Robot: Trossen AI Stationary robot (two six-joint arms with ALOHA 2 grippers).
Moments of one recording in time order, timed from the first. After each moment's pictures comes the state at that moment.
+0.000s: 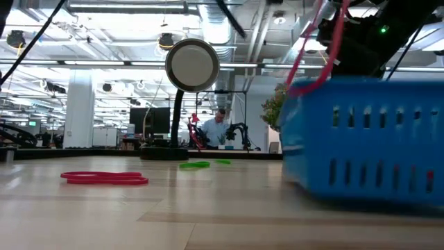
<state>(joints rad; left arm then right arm) -0.31 1.90 1.26 0.46 0.07 0.33 0.36 1.36 0.78 -0.60 0.65 0.73</state>
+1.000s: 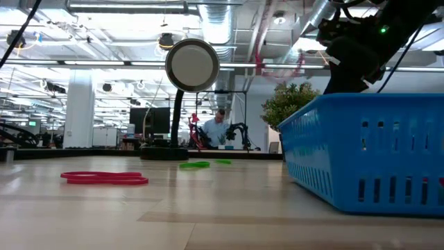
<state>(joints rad) -0.43 1.77 1.43 -0.12 -0.21 0.22 0.36 1.36 0.78 -0.60 0.65 0.73</state>
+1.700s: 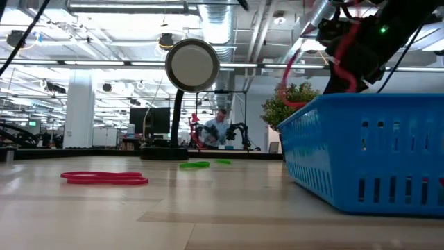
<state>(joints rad) -0.40 1.88 1.46 -0.03 -0.16 0.25 0.36 1.36 0.78 -0.59 0.65 0.73</state>
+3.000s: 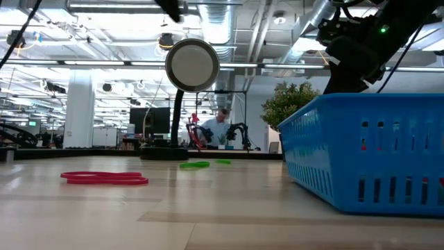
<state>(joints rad) -0.35 1.75 1.71 -1.19 -0.52 -0.11 0.36 1.36 0.78 -0.59 0.65 0.73</state>
